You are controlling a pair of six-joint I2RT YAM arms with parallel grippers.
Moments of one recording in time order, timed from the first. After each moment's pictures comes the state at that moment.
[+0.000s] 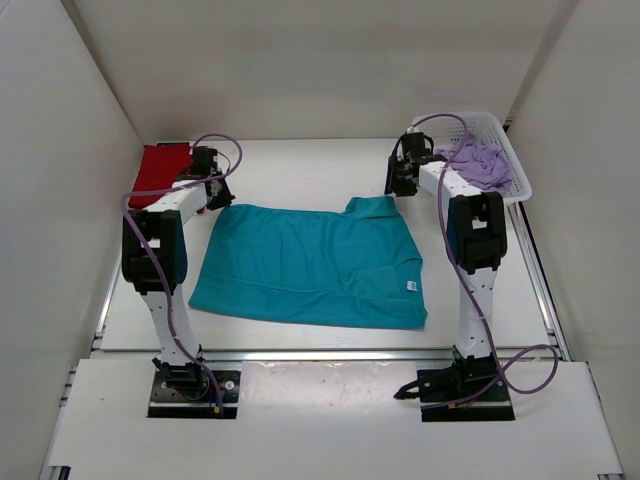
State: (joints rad) left arm -0.05 2.00 1.44 -0.32 -0.08 -0.38; right arm 0.17 2.27 1.81 -0.46 -0.05 0.27
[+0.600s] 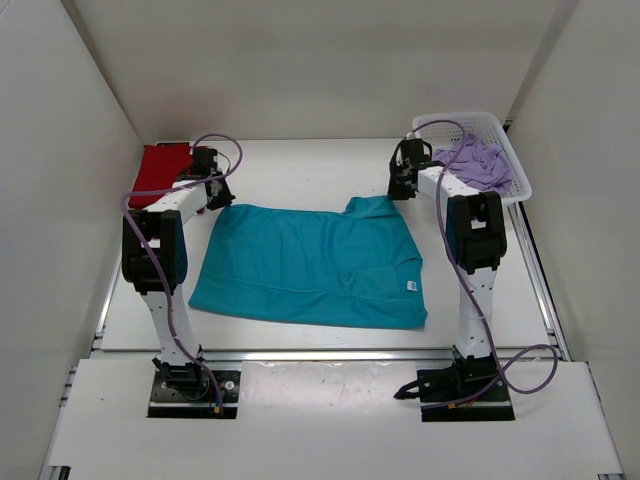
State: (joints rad) left arm -0.05 2.00 1.43 -0.32 -0.07 -0.38; right arm 0.18 2.27 1.76 -0.40 -0.07 0.28
